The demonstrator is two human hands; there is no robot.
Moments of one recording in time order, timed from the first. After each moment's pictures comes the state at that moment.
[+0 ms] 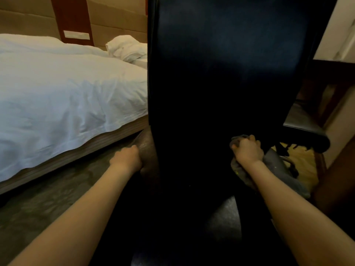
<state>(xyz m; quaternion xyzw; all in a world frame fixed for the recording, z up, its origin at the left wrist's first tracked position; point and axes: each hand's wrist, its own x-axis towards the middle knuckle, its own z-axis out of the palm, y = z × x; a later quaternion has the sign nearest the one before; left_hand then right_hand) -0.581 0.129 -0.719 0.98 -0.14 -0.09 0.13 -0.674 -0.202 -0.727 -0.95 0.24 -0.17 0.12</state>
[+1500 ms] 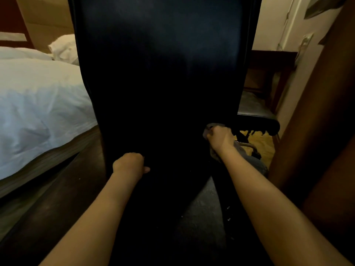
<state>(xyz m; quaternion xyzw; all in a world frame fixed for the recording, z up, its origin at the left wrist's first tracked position) -0.584 0.006 -0.732 0.93 -0.32 -0.10 0.11 -0.667 -0.287 -0.729 -0.94 0.25 -0.19 0.15</state>
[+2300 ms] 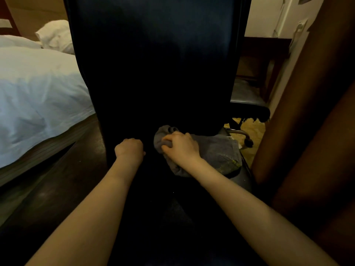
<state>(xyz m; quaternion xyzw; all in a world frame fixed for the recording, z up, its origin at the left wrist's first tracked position) -0.605 -0.007 -0.729 0.95 -0.30 -0.03 0.08 -0.702 -0.143 -0.735 -0.96 0.13 -0.16 0.18</state>
